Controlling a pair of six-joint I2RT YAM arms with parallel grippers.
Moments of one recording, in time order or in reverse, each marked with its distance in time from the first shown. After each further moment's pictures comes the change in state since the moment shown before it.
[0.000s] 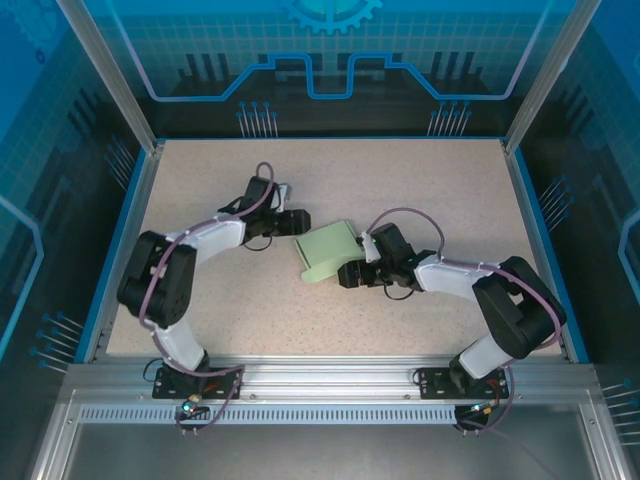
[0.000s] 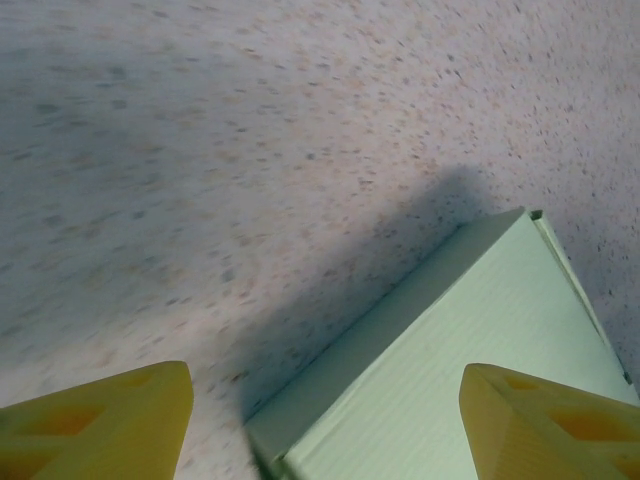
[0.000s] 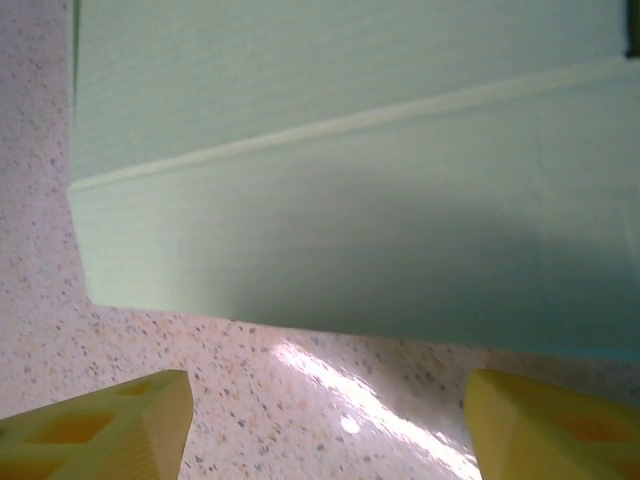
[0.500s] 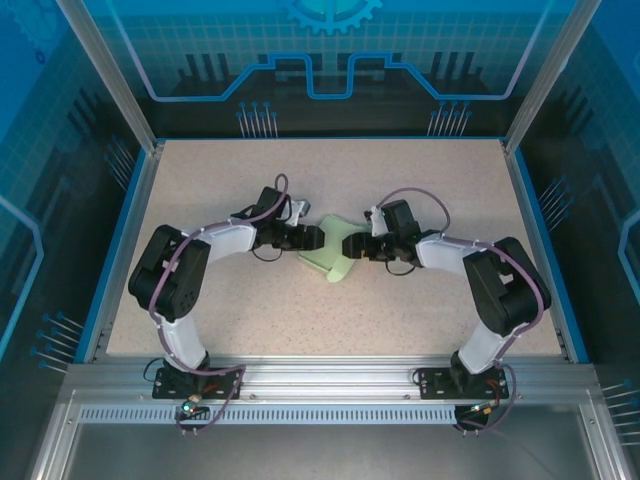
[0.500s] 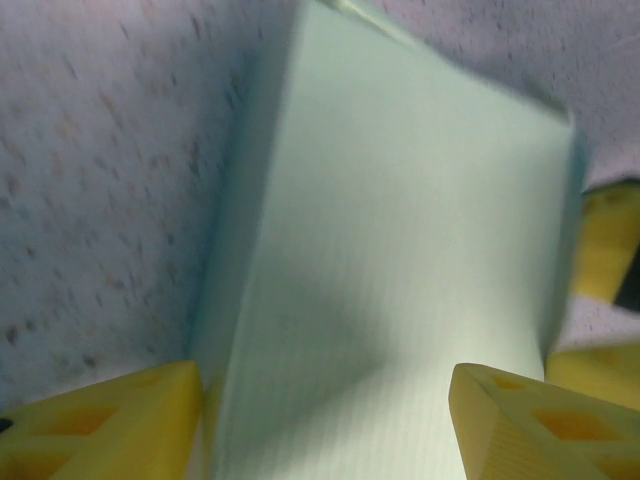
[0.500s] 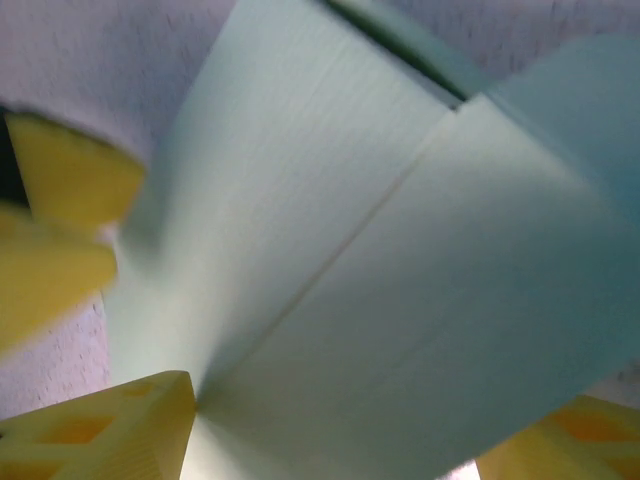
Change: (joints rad) left arm -0.053 0.025 -0.080 0.040 0.235 0.004; right arm -0.161 0.145 0.175 0.034 -0.107 0.008
